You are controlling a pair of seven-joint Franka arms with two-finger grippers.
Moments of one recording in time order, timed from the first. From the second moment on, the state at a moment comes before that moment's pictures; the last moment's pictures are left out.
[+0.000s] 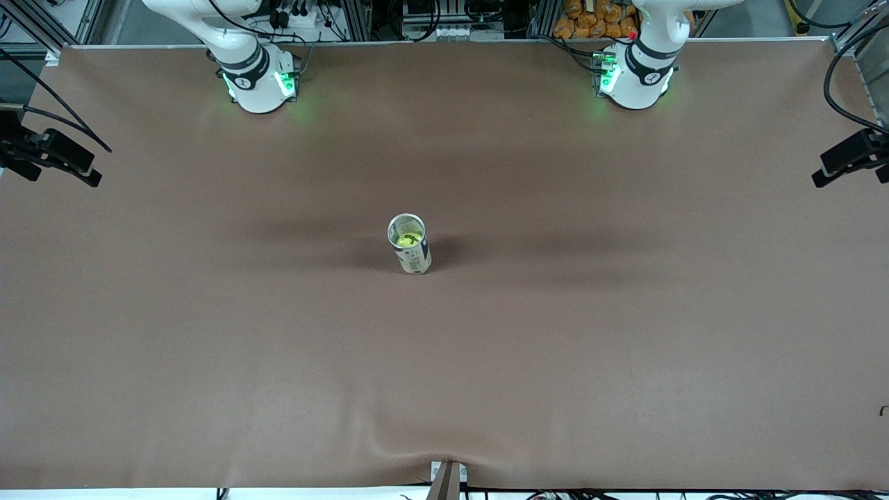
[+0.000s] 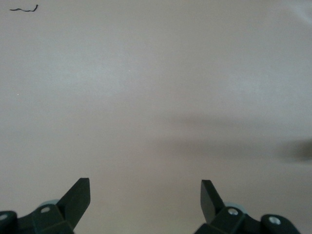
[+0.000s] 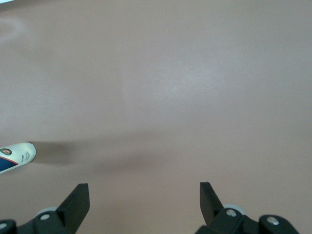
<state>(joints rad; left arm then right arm) 0.02 -0.01 0.04 -1.51 -0.04 1.54 -0.02 -0.02 -0.07 -0.01 -1.59 0.02 1.58 0.09</state>
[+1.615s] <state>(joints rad) 0.05 -0.06 -0.09 -1.57 0.01 1.49 -0.02 -0.02 -0.07 -0.01 -1.59 0.02 1.58 0.09</state>
